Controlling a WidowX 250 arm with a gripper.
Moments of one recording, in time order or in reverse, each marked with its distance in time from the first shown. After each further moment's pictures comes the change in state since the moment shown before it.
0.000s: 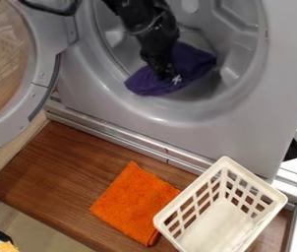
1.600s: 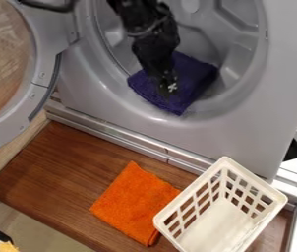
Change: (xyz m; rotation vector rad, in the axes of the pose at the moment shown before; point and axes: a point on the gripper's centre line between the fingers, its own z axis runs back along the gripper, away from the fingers) arm -0.009 -0.016 0.020 -0.022 0.069 -0.052
